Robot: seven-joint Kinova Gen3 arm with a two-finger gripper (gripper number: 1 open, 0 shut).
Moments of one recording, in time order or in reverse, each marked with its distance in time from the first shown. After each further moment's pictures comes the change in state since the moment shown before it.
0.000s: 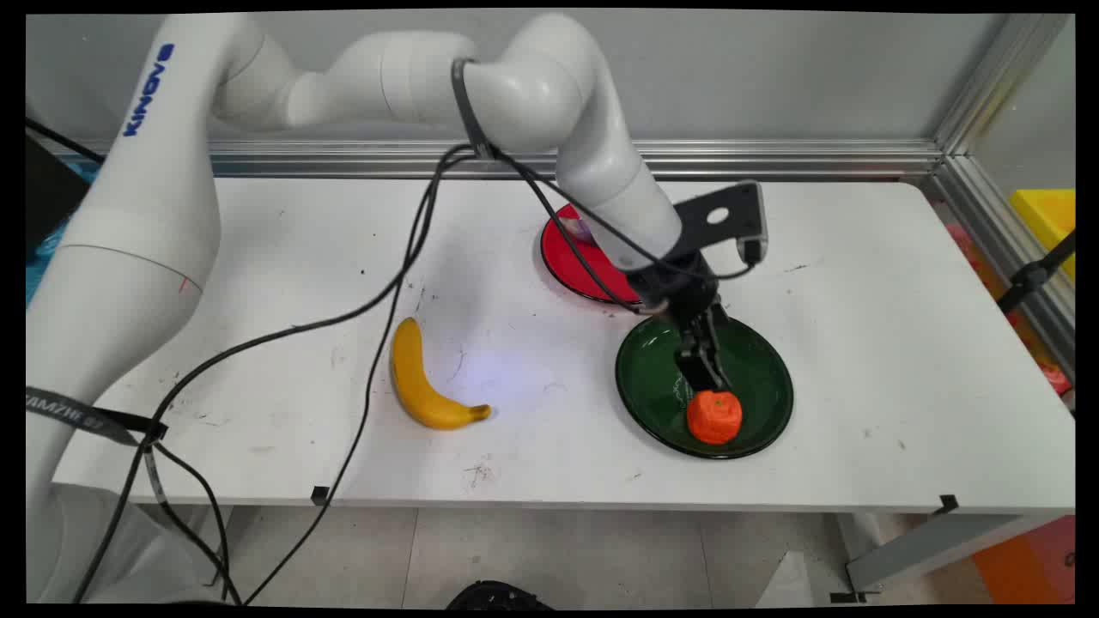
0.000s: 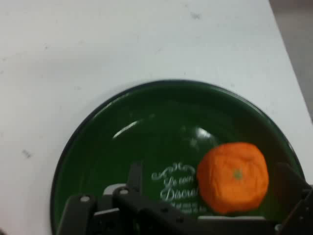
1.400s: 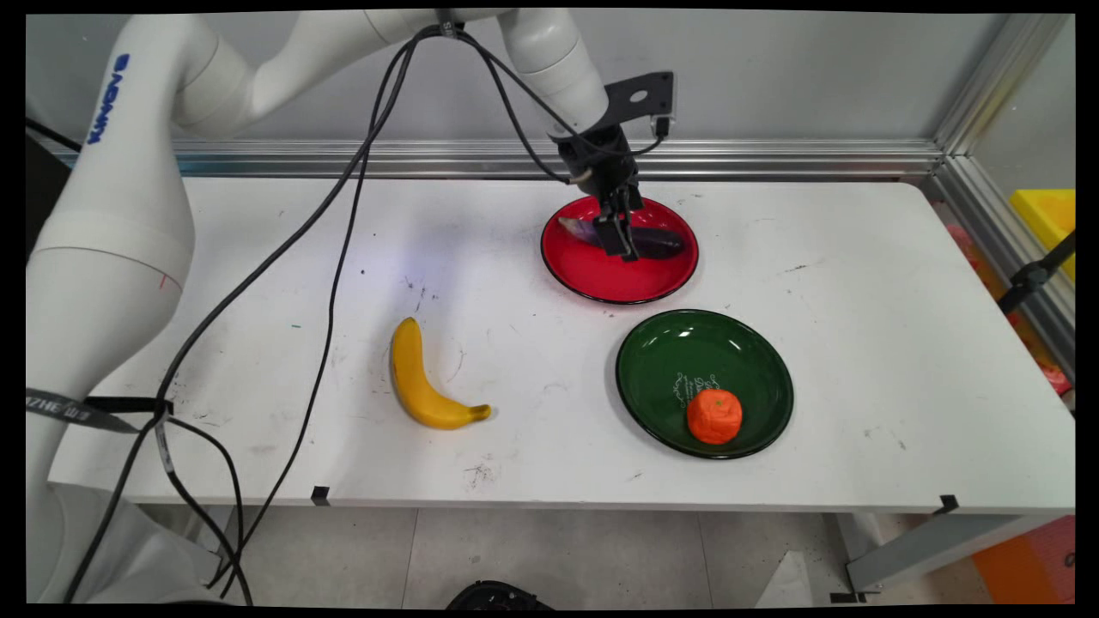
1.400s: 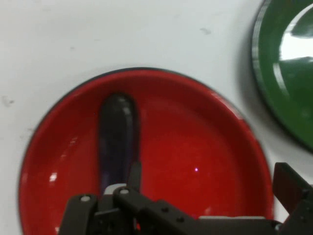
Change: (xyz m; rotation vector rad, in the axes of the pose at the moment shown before) arm -0.048 -0.144 -0.071 0.109 -0.163 0.046
